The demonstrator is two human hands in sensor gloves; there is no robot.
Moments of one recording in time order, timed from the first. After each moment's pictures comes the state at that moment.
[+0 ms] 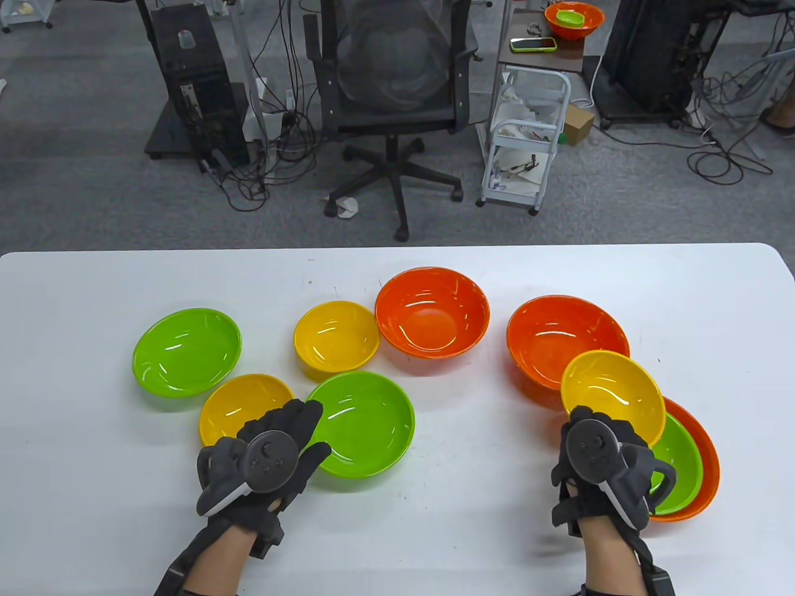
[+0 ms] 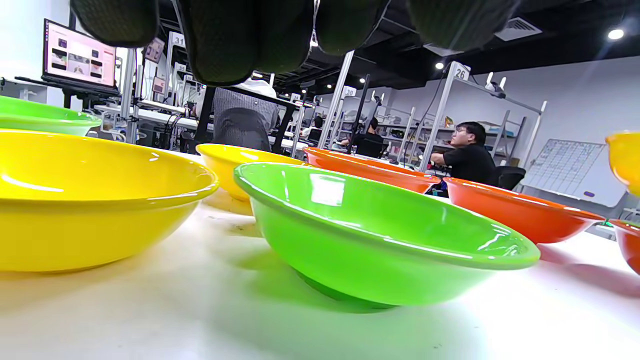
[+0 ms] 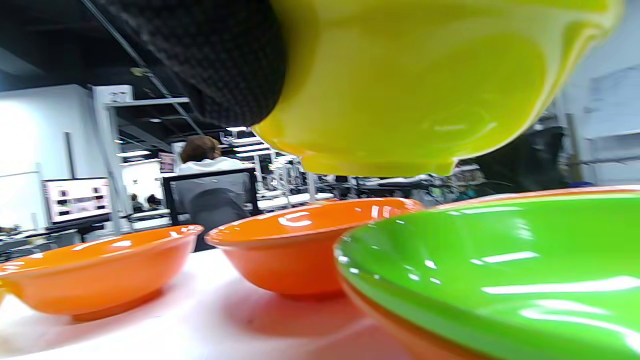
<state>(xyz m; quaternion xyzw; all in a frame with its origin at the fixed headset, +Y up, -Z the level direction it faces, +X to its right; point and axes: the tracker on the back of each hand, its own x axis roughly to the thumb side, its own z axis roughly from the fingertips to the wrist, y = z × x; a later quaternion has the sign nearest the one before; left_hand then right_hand) -0.219 -0.690 -0.289 0.02 -0.14 0.13 0.98 0.228 -0.676 -0.284 -0.14 -0.17 0.97 0.11</state>
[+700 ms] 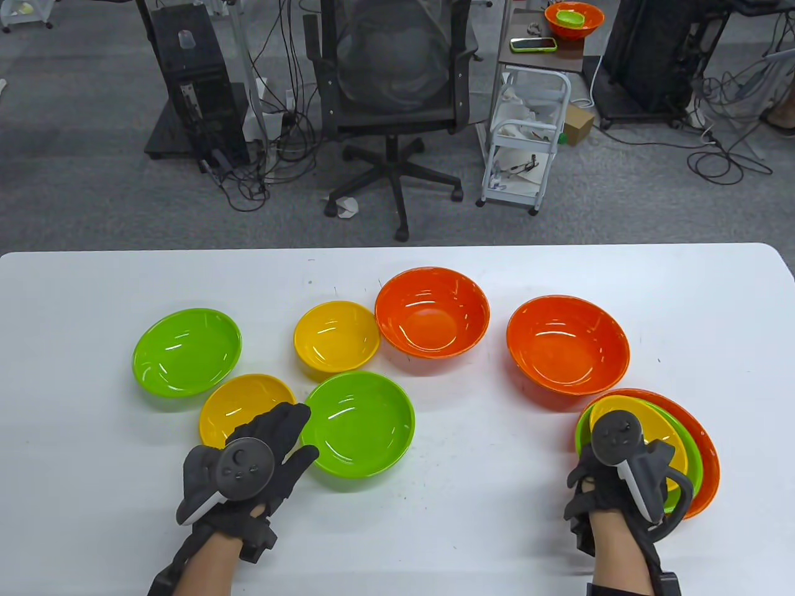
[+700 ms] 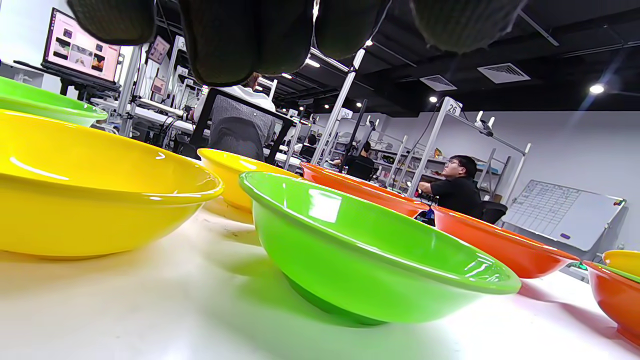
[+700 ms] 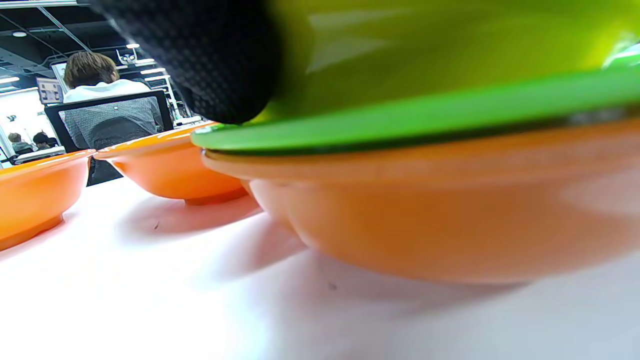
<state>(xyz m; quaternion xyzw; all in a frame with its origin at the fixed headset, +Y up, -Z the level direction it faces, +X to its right) -0.235 -0.694 -0.286 0.03 -0.15 0.18 0.97 0.259 -0.705 -0.293 -0.24 -0.03 0.96 0.13</state>
